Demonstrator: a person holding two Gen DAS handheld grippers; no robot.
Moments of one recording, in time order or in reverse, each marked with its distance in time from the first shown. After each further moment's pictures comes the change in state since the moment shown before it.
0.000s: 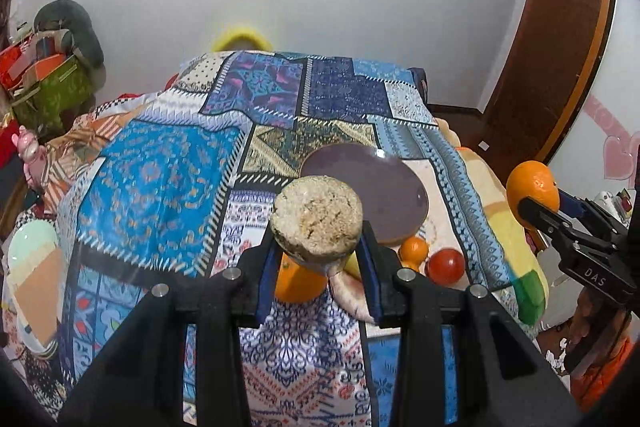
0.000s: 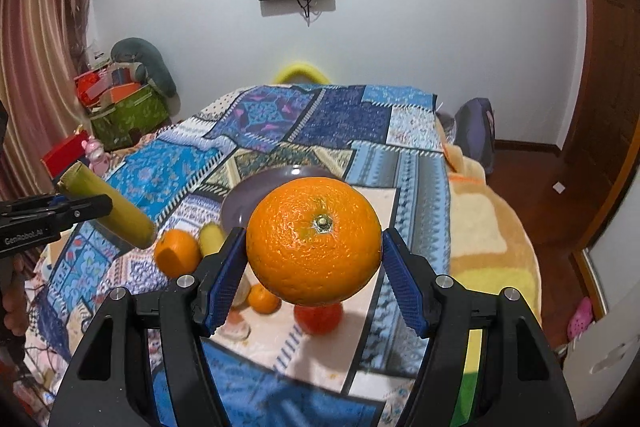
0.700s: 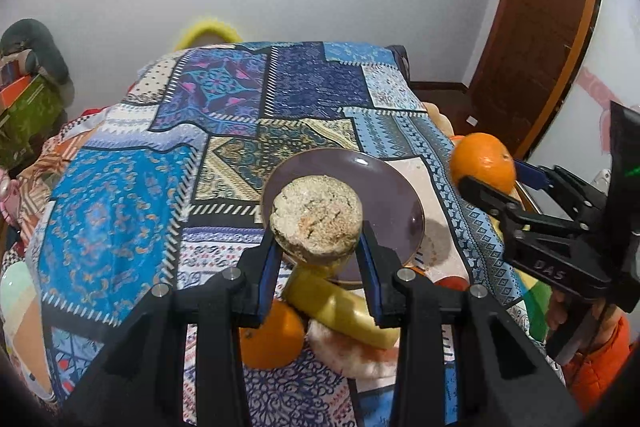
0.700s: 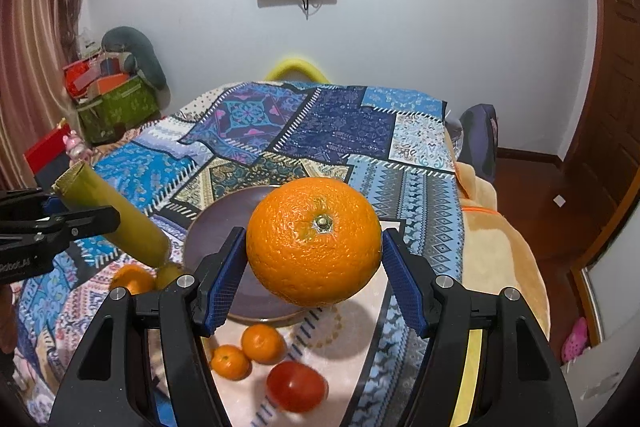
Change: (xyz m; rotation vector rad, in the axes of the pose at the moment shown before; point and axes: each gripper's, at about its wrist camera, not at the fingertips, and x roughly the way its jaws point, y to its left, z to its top) left arm 0.079 -0.027 0.036 0.093 0.080 -0.060; right arm 0.074 -0.009 0.025 -0.046 0.041 -0.018
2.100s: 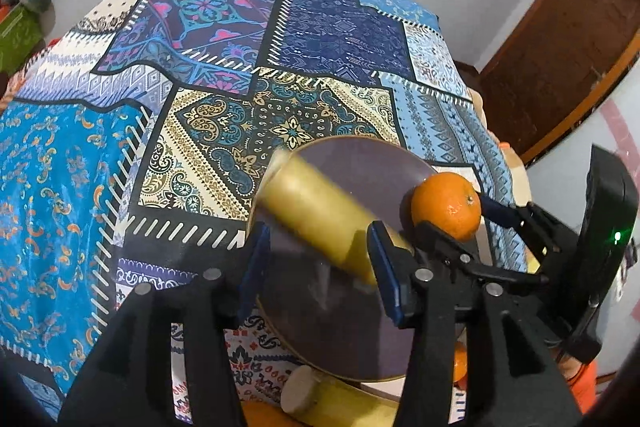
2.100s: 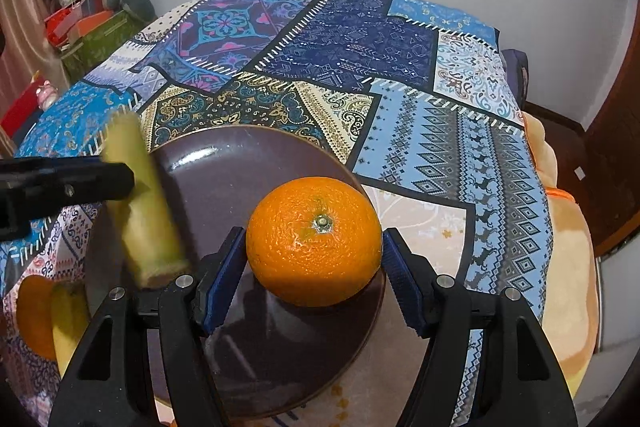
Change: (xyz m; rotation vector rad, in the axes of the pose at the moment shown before) left arm 0.137 0.048 0.036 -0.156 0.200 -0.067; right arm 0.133 -0.008 0.000 -0.031 0.267 0.039
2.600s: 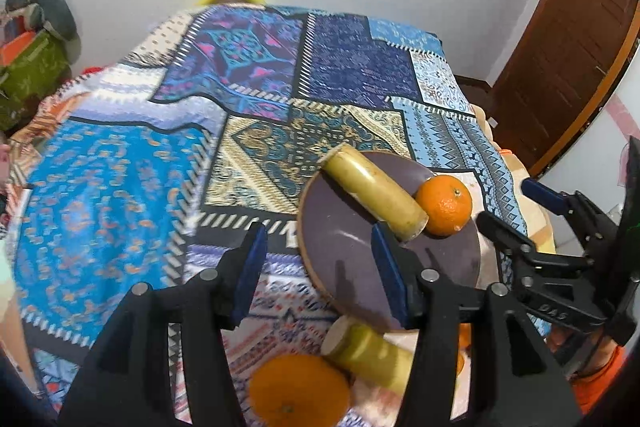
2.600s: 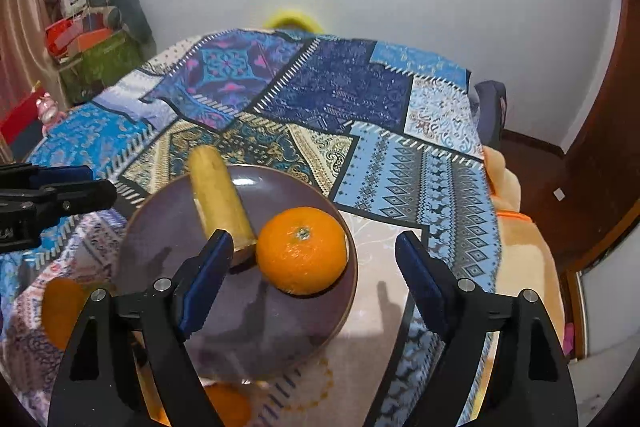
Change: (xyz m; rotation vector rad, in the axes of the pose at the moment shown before) left arm -0.070 0.007 -0.023 0.030 -0.114 0.100; right arm -0.064 0.011 -0.003 -0.015 -0.131 -0.070
